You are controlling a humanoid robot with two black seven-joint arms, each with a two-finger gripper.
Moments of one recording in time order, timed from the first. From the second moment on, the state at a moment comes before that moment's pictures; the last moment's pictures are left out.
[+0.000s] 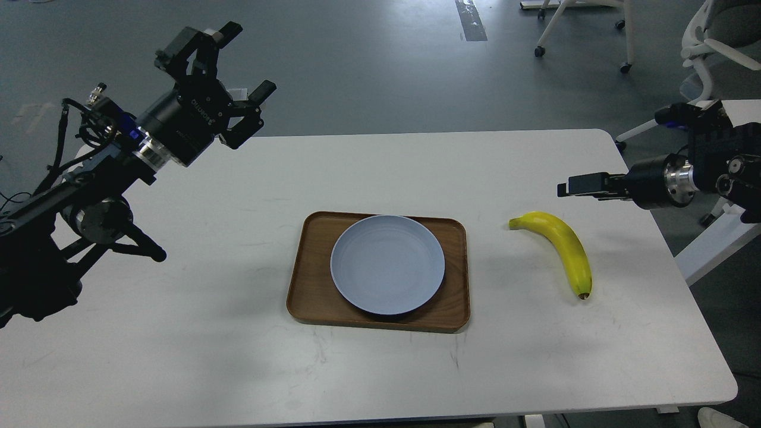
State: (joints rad) left arm -0.80 0.52 -0.60 -1.04 0.30 -0.43 -0.49; right arm 1.23 -0.60 -0.45 0.64 -1.08 0.49 0.49
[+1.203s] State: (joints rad) left arm -0.78 0.52 -0.61 -1.05 0.31 -0.43 -0.49; right arm 1.16 -0.44 -0.61 0.55 -1.09 0.49 0.49
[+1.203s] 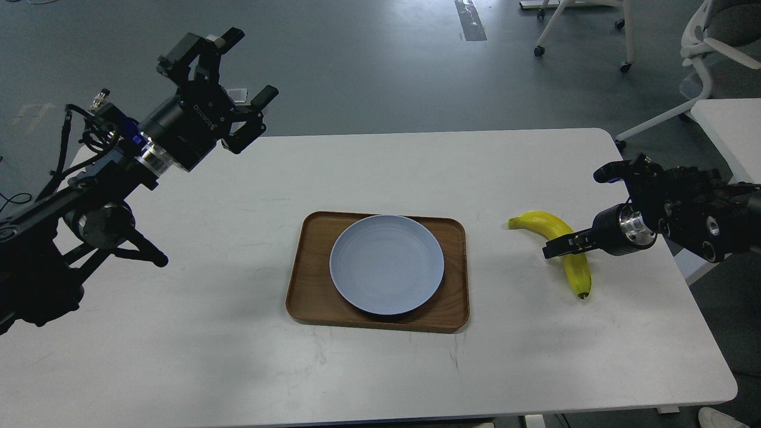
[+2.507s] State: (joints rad) left arm -0.79 0.52 -0.63 -1.05 0.31 -0.43 -0.49; right arm 1.46 -0.06 -0.63 0.66 -1.06 0.49 0.49
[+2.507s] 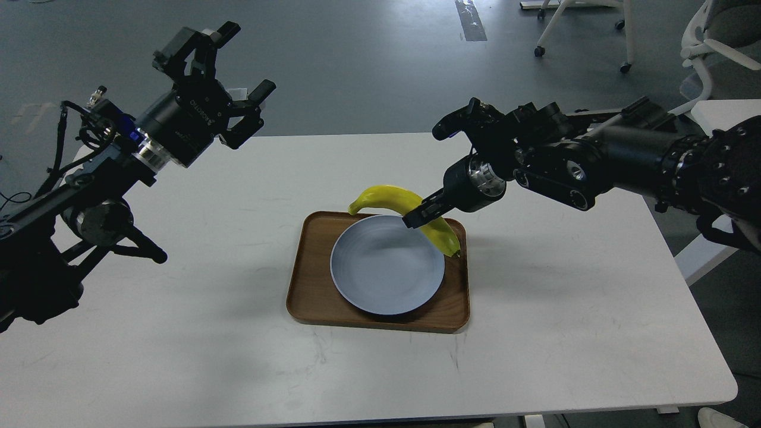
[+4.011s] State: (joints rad) left arm -0.78 0.52 -0.63 -1.05 0.31 -0.43 -0.49; right arm 1.35 0.00 -0.64 0.59 -0.93 0.49 0.49
